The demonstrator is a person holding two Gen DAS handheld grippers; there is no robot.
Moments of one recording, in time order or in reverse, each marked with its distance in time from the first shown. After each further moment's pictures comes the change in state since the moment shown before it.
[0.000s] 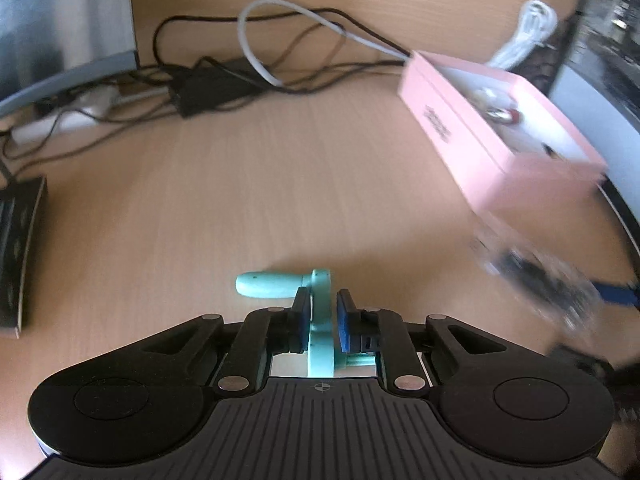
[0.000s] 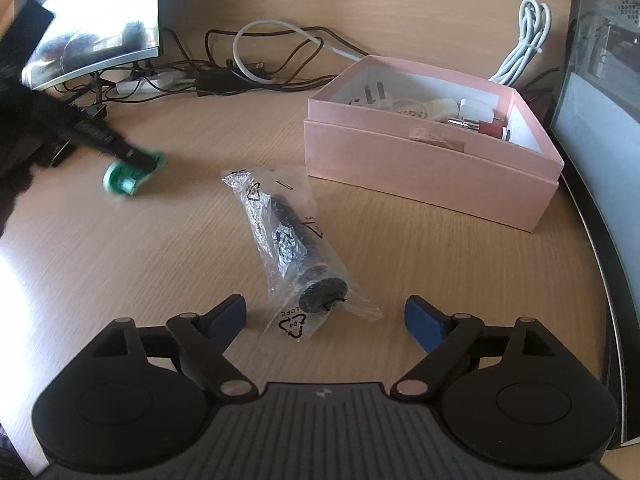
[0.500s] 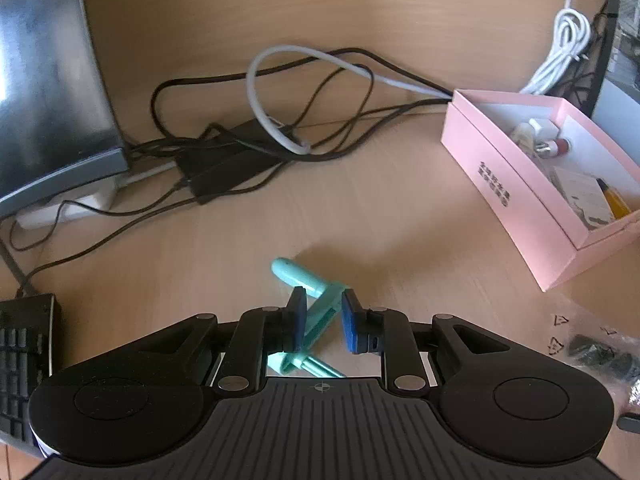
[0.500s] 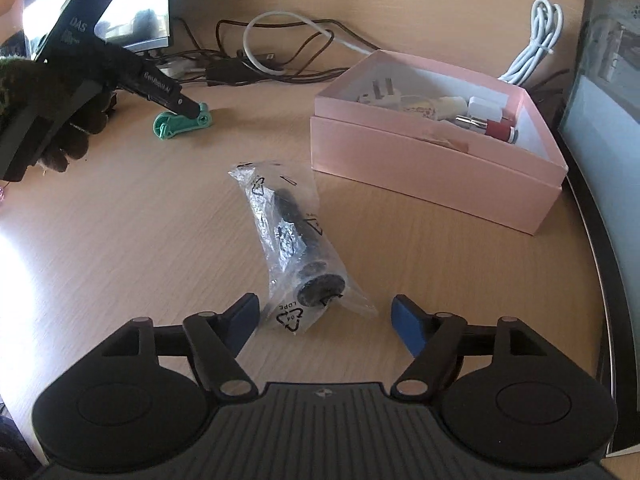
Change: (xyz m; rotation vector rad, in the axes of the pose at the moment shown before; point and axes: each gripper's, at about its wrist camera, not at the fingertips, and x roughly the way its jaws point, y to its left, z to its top) left arm 0.044 0.019 0.066 0.088 -0.076 0.119; right arm -0.004 -0.005 0.005 -0.031 0.039 0.023
